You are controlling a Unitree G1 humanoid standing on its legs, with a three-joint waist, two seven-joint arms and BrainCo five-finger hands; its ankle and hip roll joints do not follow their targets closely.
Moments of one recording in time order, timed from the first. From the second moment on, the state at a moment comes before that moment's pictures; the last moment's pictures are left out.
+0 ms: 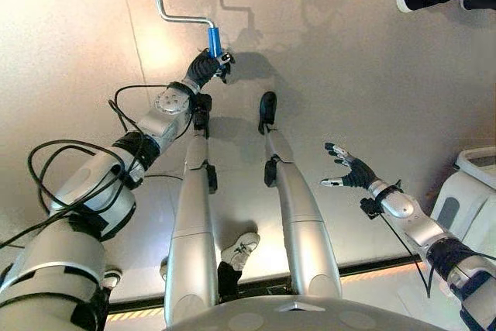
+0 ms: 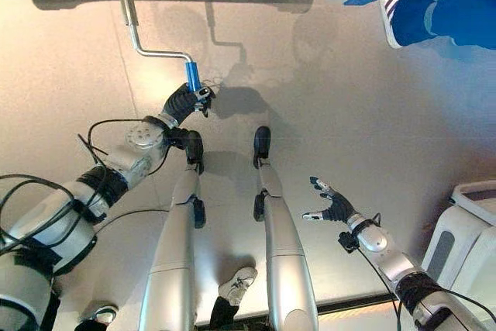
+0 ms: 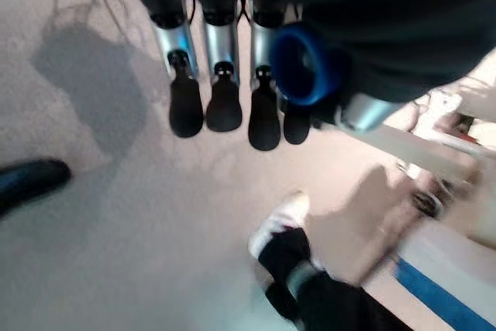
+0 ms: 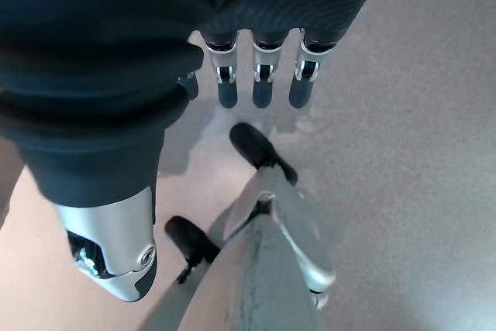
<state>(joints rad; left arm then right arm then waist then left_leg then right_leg) -1.02 0.53 -0.86 0.91 -0.88 -0.27 -0.01 -0.25 -0.72 0.60 0.60 0.28 -0.38 0.04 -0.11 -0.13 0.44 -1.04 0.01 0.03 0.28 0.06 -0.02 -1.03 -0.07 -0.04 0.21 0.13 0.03</state>
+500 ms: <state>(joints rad) -1.05 0.51 -0.69 1.12 -0.80 -0.27 0.03 -0.27 -0.72 0.60 0.60 0.28 -0.37 0.04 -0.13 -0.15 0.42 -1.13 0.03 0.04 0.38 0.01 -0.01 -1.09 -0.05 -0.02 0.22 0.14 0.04</state>
